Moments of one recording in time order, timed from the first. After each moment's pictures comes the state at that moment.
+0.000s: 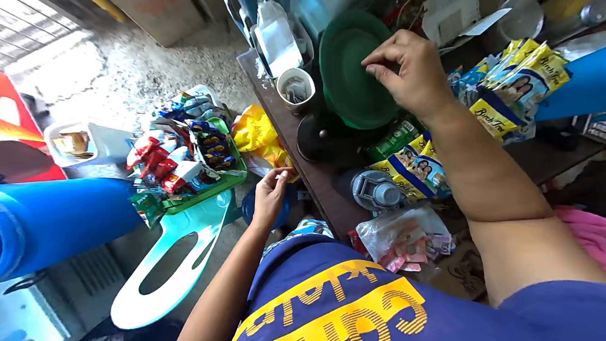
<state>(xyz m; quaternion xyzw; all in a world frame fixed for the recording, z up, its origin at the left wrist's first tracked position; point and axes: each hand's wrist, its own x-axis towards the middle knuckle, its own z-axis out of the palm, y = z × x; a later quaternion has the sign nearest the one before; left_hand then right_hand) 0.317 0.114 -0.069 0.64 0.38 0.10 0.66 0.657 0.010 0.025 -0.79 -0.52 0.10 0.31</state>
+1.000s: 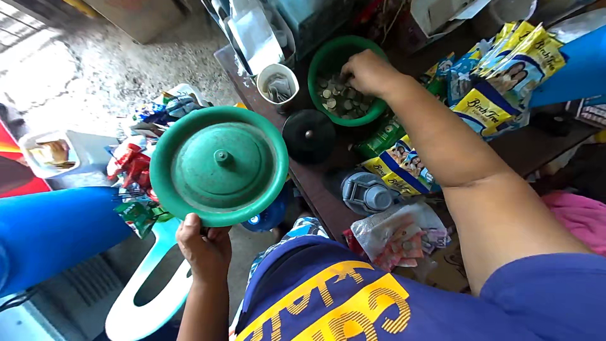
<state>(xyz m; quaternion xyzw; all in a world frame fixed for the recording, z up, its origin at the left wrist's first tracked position) 0.260 0.128 -0.012 0.48 0.36 0.35 0.72 0.704 0.047 -0.059 -0.82 -0.51 0.27 0.05</state>
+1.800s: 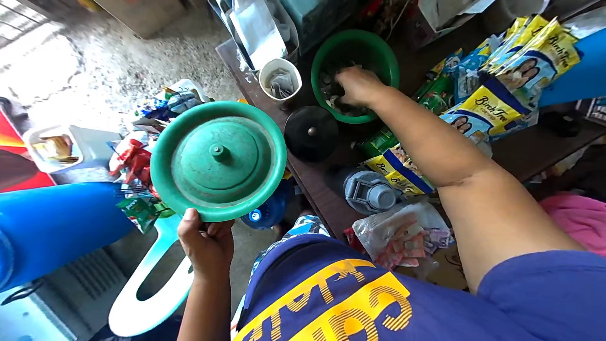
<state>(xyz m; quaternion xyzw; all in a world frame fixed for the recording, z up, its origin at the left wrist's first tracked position) 0.264 0.128 -0.010 0.47 0.34 0.33 0.74 0.679 0.056 -0.086 -0.82 -0.48 0.31 0.00</state>
